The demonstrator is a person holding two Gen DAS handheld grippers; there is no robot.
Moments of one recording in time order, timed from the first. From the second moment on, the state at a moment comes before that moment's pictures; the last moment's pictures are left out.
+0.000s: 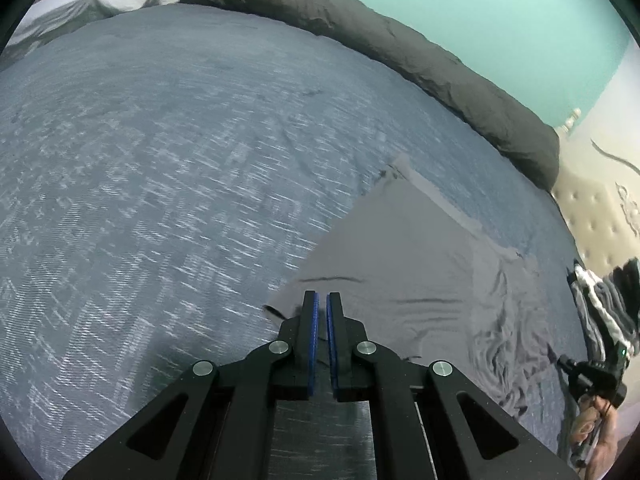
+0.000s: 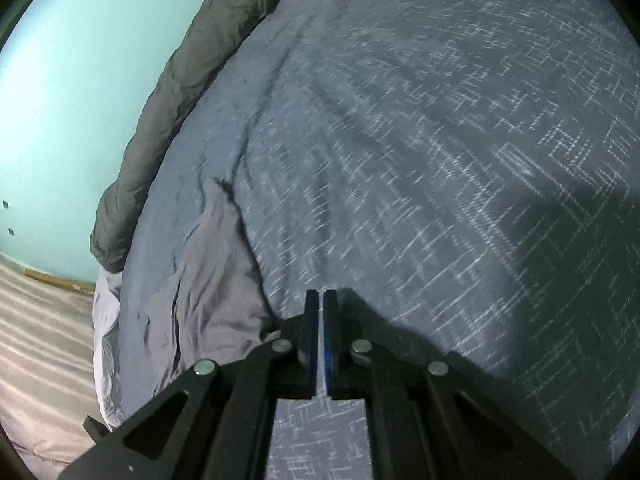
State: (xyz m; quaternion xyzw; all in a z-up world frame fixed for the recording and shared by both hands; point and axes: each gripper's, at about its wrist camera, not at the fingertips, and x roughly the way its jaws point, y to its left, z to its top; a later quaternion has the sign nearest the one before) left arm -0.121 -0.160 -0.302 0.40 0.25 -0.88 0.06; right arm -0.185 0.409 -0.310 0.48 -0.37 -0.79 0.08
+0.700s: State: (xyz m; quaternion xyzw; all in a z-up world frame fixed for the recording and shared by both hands) left arm -0.123 -0.169 -0.309 0.41 0.27 -0.87 0.06; right arm -0.185 0.363 -0.309 0.49 -0.24 -0.83 0.12
